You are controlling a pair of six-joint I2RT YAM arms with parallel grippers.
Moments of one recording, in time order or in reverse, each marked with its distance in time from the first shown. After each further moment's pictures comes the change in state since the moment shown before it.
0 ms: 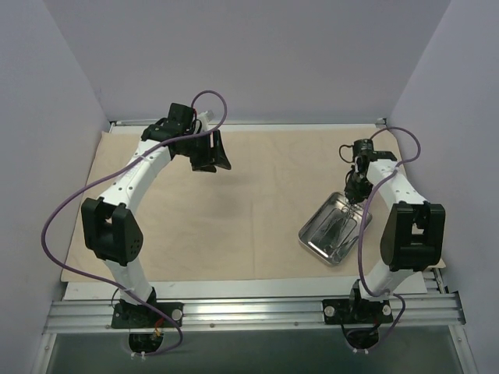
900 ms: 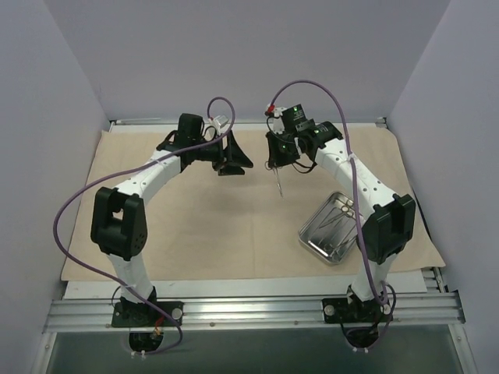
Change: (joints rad) left arm -0.021 0.051 -0.213 0.529 0.462 -0.334; right arm 0.534 0.123 0.546 -0.002 -0.330 -0.270
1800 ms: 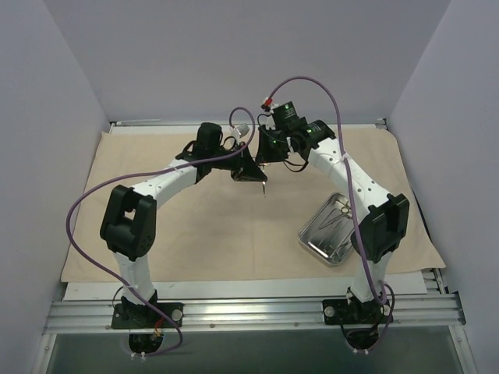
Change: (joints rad) left arm -0.120 0.042 -0.076 0.255 0.064 -0.111; right arm 0.052 0.052 0.105 0.025 -0.005 0.236
